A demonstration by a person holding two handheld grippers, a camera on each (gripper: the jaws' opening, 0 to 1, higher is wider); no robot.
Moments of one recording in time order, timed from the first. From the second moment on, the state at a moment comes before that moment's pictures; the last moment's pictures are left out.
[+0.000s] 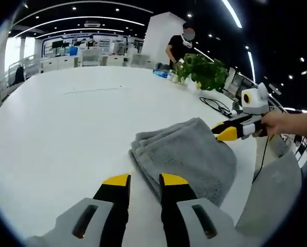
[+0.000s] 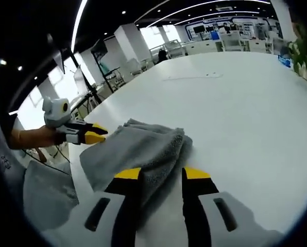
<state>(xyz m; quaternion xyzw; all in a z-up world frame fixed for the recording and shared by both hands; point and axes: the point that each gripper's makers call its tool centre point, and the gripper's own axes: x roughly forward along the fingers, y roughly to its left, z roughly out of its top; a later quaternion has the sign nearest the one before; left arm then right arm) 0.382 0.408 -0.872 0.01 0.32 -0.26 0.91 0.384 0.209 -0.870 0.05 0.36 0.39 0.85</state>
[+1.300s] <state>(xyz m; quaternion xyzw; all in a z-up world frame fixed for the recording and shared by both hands) 0.314 0.371 -0.902 0.08 0.38 -0.40 0.83 0.310 0.220 -0.904 -0.06 0.37 0.49 0.79</state>
